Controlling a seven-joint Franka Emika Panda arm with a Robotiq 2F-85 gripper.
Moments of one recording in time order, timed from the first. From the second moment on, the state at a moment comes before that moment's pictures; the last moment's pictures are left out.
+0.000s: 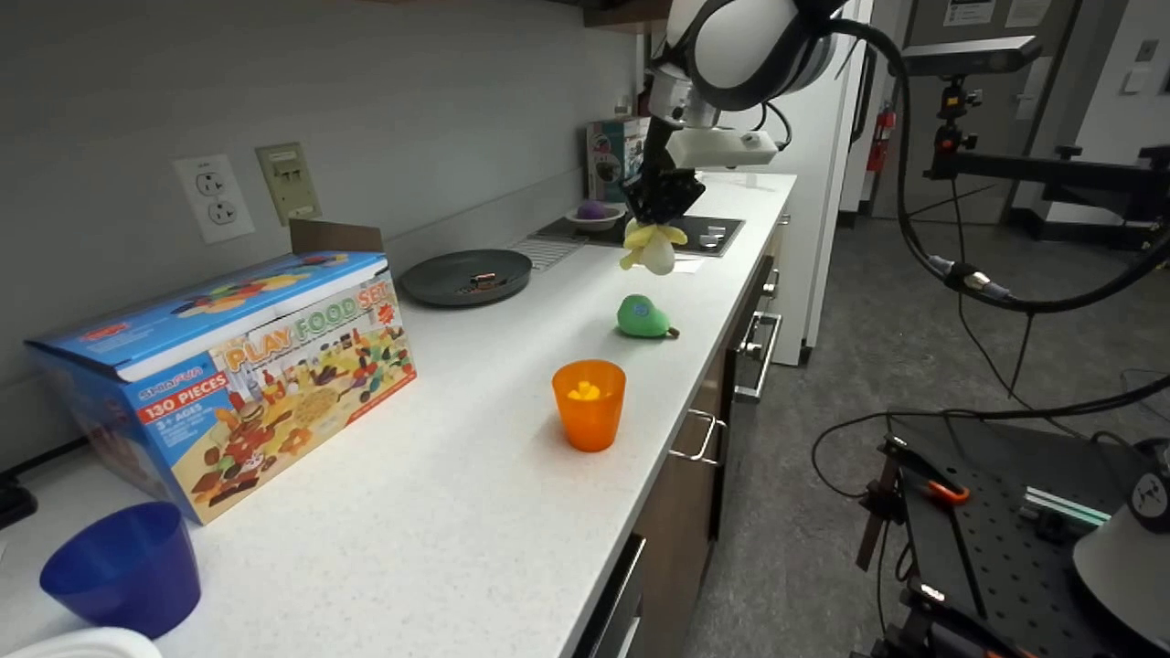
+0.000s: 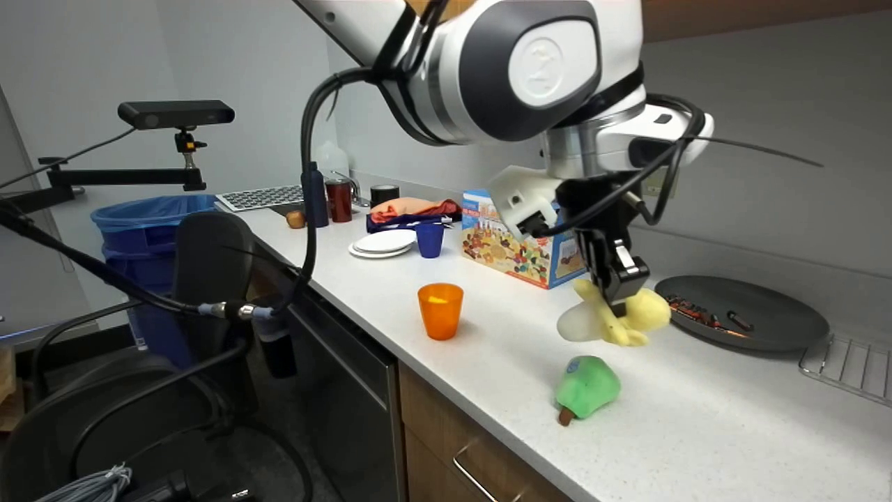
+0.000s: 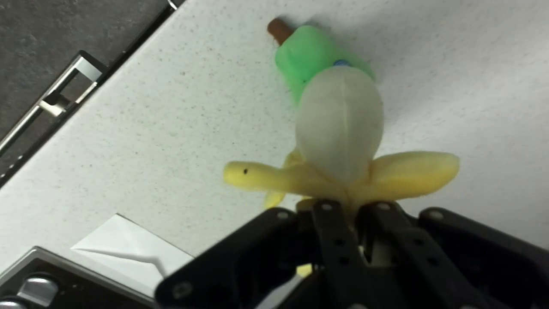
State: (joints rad) arm -0.15 0.00 -0.18 -2.23 -0.06 2.55 0.44
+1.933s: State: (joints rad) arm 0.04 -0.25 0.00 -2.39 0.31 2.16 0.17
